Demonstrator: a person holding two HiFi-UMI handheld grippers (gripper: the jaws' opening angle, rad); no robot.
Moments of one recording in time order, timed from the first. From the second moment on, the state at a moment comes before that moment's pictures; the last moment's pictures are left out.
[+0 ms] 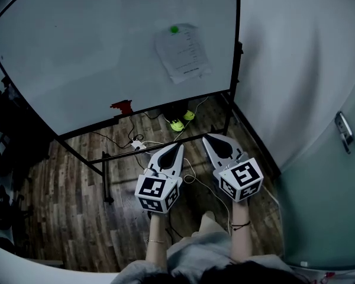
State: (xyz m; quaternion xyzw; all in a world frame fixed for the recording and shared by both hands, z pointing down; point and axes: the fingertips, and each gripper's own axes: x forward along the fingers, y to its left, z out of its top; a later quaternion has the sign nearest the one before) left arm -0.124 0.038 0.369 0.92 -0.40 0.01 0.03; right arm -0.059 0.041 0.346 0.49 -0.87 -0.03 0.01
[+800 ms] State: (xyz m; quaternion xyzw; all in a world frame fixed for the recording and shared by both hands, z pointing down) left arm -0.105 -0.090 0.341 0.91 -0.42 0.00 0.00; right arm -0.038 -0.093 0.320 0.46 -0.89 -0.06 0.01
